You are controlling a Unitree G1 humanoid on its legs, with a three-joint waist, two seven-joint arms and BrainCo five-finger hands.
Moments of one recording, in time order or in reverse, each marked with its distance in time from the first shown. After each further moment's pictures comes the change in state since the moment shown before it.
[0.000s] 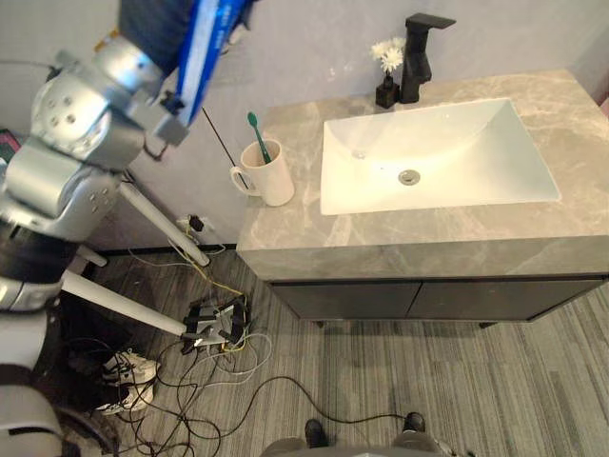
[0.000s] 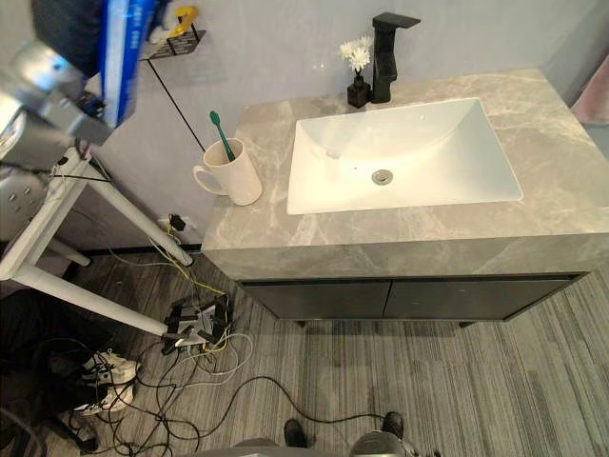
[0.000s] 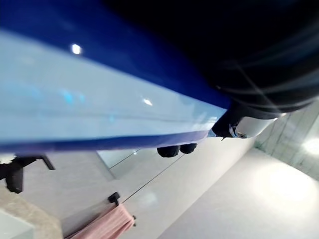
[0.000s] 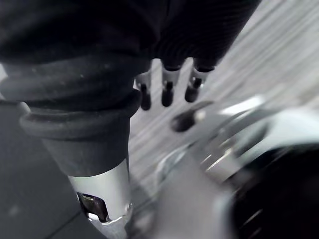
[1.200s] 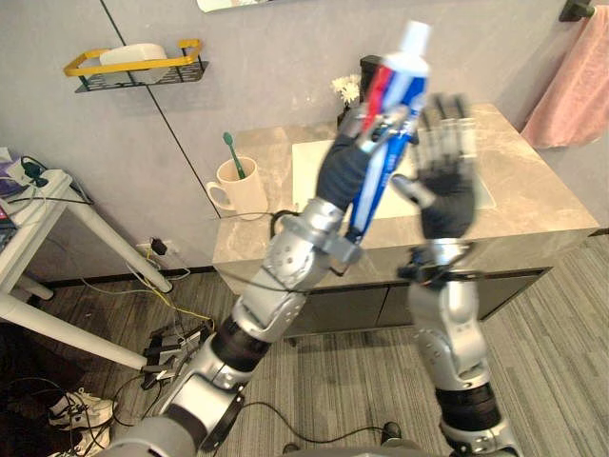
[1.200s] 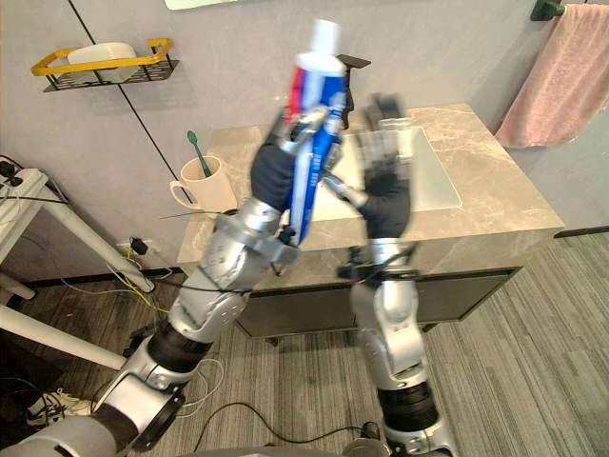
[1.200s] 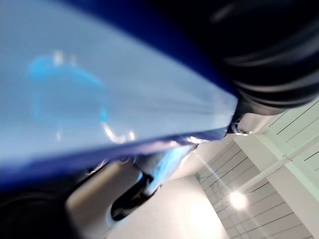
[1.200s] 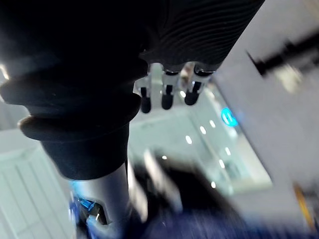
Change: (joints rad) left arm -0.036 -0.928 -0.296 0.202 0.596 0.088 0.125; right arm -0.477 0.016 0.514 -0.772 0.181 -0.141 -0.094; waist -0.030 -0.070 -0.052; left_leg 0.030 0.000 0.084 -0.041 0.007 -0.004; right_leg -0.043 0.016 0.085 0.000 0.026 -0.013
